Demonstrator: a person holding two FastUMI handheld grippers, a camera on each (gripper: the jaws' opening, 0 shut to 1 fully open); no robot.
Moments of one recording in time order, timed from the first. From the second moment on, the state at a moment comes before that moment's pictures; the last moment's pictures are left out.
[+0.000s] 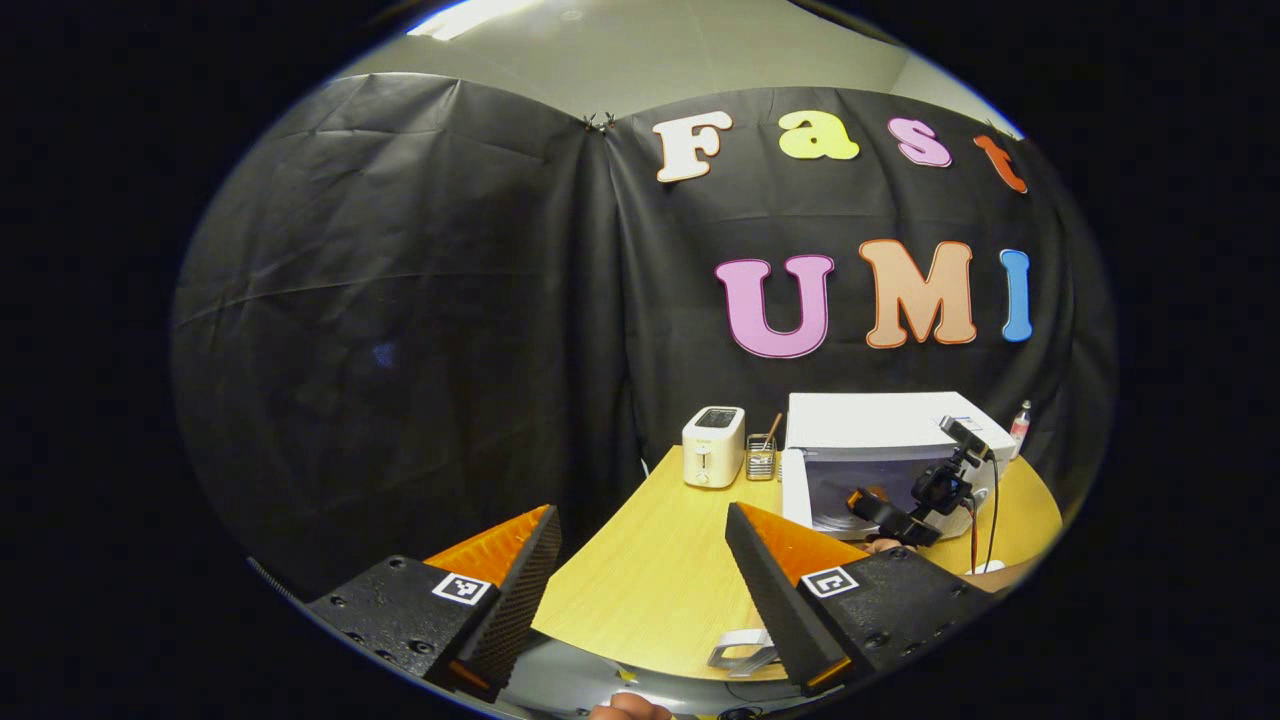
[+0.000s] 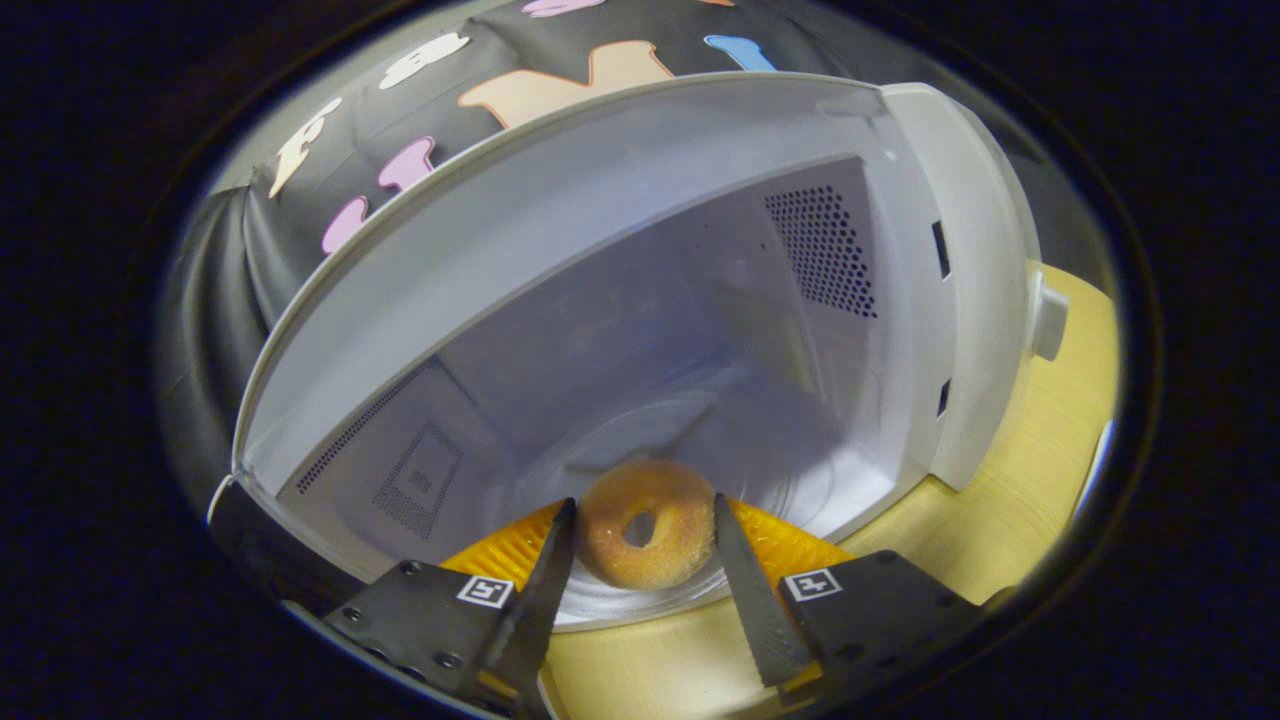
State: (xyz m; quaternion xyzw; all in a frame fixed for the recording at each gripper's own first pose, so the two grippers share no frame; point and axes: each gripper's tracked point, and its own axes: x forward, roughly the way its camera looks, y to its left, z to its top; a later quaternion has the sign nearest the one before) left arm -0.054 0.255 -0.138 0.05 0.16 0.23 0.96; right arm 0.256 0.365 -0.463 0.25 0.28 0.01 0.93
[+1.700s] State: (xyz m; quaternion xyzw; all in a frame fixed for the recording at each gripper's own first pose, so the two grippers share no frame) left arm -0.062 0.256 -0.133 0.08 0.12 0.17 0.97; right arm 0.194 0.292 -0.305 0.06 0.14 0.16 0.98
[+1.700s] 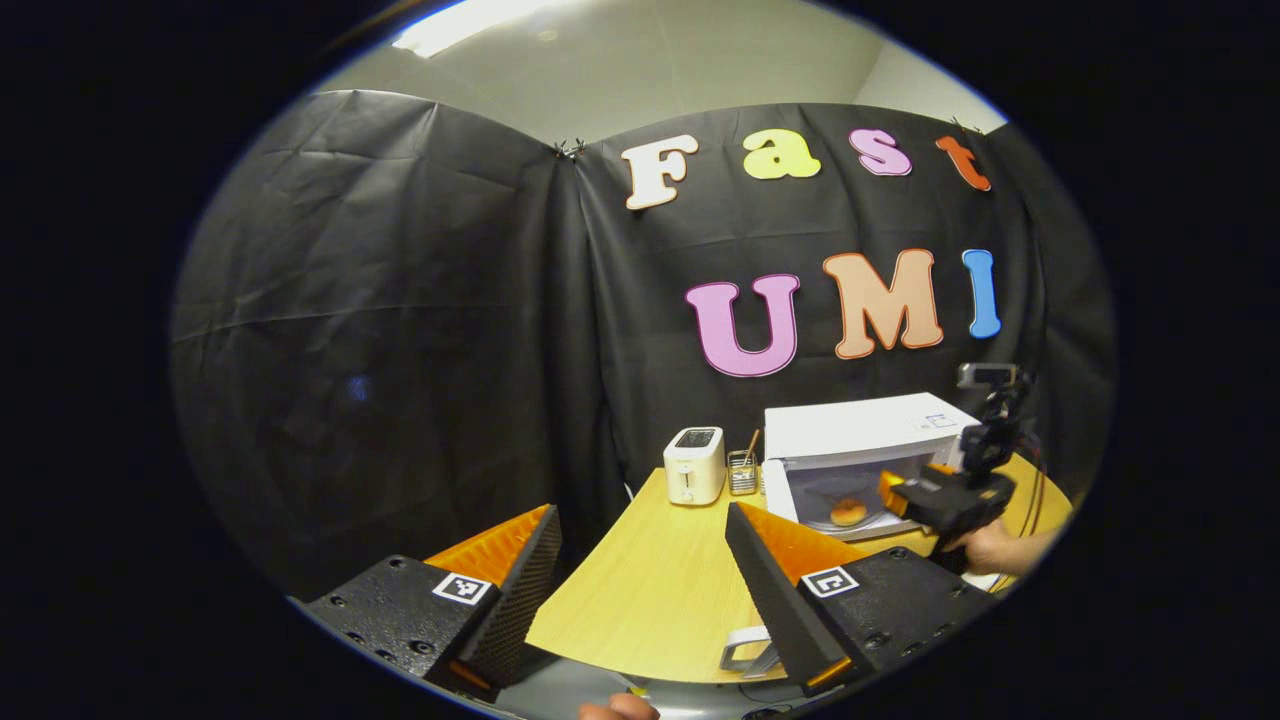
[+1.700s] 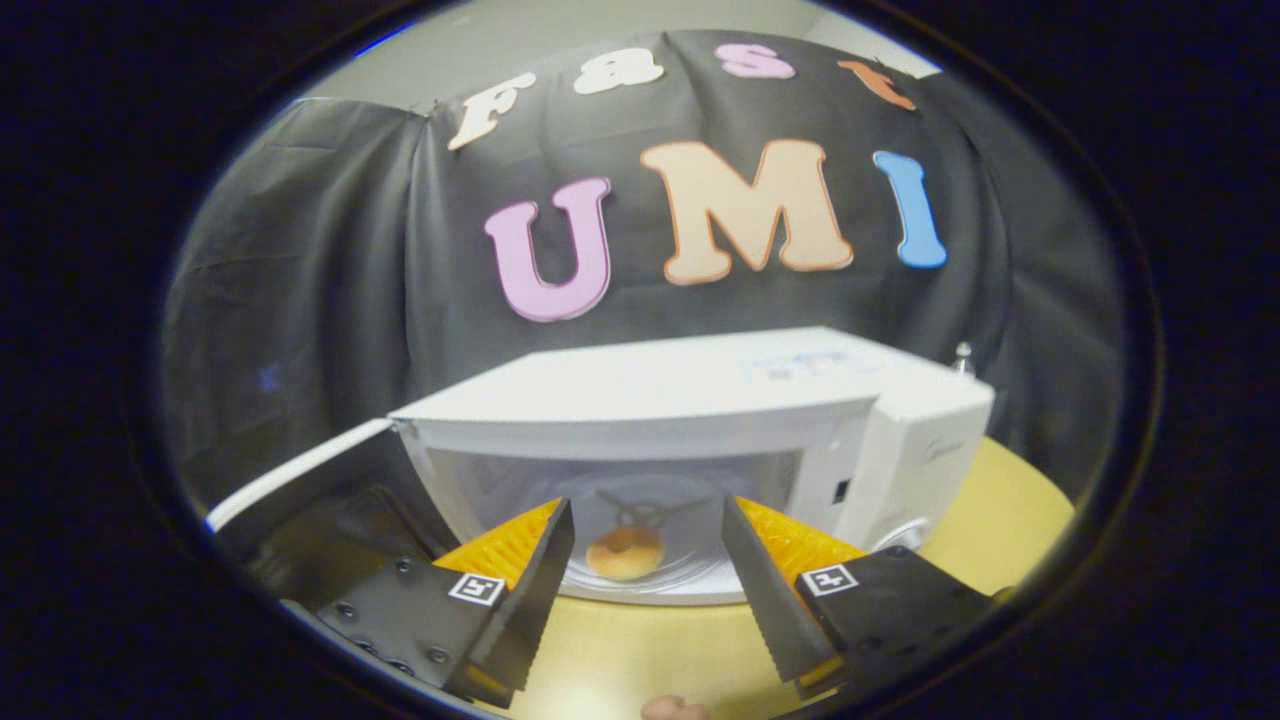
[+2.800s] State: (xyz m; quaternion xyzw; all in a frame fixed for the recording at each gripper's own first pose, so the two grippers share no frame) left arm -0.058 0.265 -0.290 -0.02 0.25 0.06 0.97; right arm 0.038 0.075 0.019 0.03 -0.02 0.04 1.00
